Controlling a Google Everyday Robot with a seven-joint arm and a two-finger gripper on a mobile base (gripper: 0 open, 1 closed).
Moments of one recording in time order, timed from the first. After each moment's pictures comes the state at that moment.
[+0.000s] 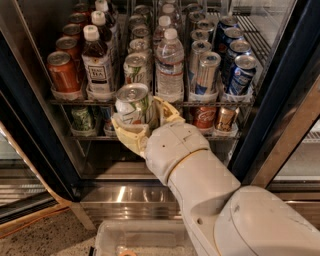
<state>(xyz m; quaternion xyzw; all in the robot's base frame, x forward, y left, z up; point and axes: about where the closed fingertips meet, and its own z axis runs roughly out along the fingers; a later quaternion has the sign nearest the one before) 0.440 0.028 0.974 -0.22 0.65 0.15 0.72</state>
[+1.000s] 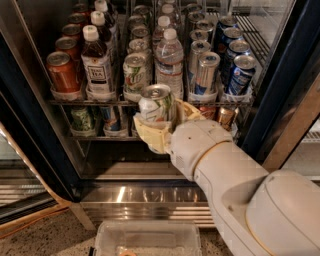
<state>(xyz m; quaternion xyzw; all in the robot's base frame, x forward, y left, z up) 0.452 -0.004 0.958 -0.21 0.69 0.16 0.68</state>
